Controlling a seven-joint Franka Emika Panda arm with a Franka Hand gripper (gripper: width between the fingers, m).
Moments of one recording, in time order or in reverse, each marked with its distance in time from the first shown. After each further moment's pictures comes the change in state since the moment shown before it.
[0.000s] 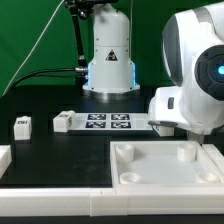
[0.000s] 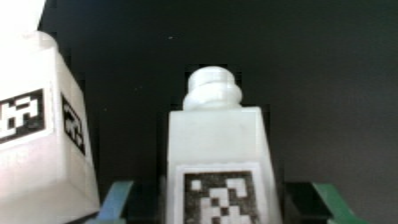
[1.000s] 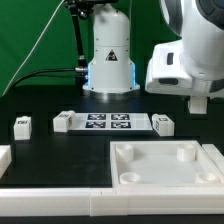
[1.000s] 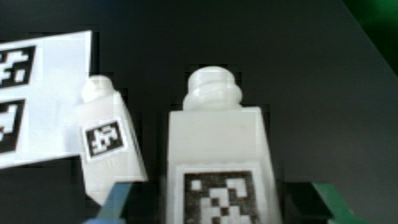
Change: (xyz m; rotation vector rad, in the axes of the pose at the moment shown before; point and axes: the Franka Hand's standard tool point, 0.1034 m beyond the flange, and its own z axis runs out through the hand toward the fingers) arm -0.039 0.002 -0.068 0.024 0.124 -0.016
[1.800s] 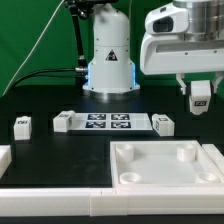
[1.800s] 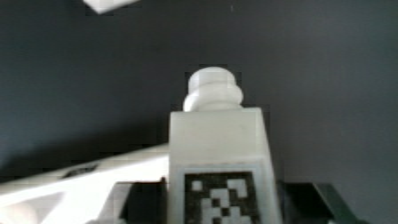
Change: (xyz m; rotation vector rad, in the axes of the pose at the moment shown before) arm 0.009 0.005 -0.064 0.071 0.652 -0.066
